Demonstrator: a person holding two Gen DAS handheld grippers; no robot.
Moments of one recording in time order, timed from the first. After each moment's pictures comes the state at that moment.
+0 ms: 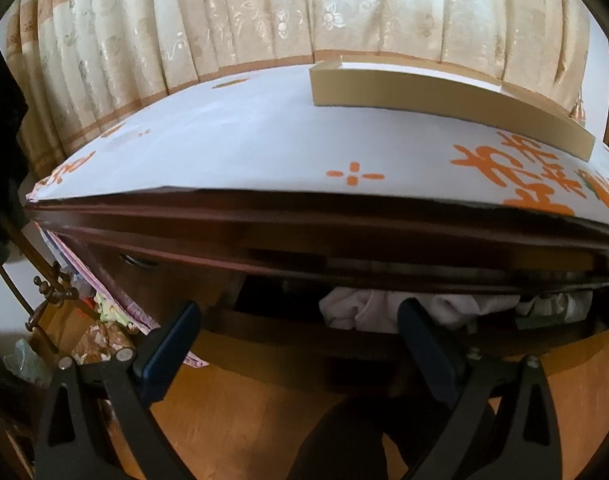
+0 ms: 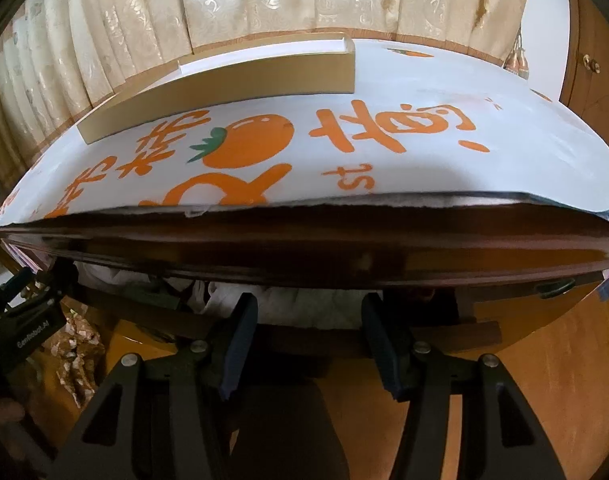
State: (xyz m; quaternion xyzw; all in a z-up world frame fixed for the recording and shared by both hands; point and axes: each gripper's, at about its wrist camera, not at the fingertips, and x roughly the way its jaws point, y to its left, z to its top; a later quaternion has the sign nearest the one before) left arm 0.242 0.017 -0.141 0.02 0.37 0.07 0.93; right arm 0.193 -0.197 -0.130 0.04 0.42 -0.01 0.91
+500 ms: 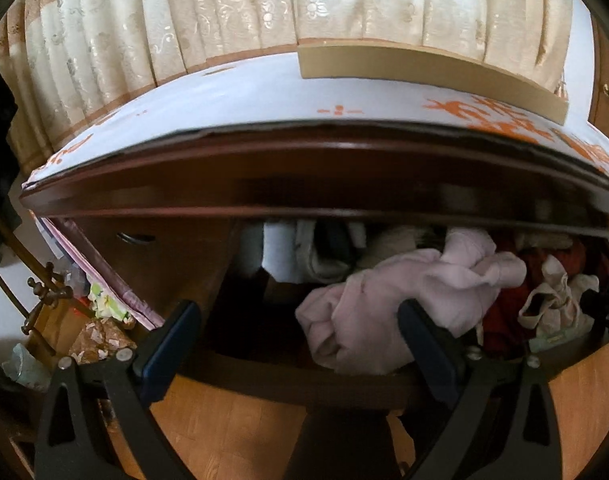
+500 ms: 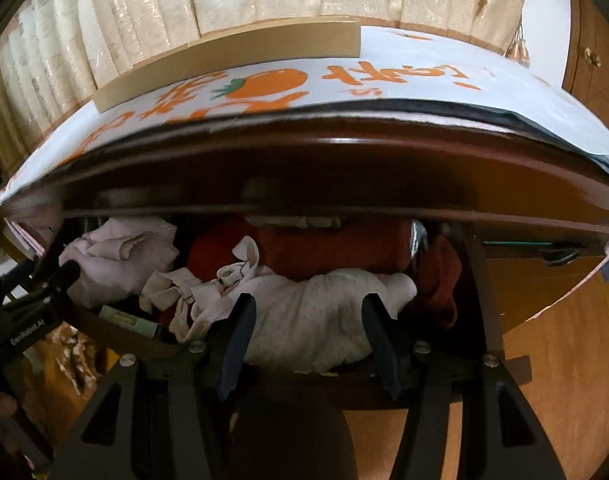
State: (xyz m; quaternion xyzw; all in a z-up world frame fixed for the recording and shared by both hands) left arm 0.210 0.018 -0.152 0.03 0.38 0.04 0.92; right arm 0.160 -0.187 -0.150 0.04 0.43 0.00 0.90
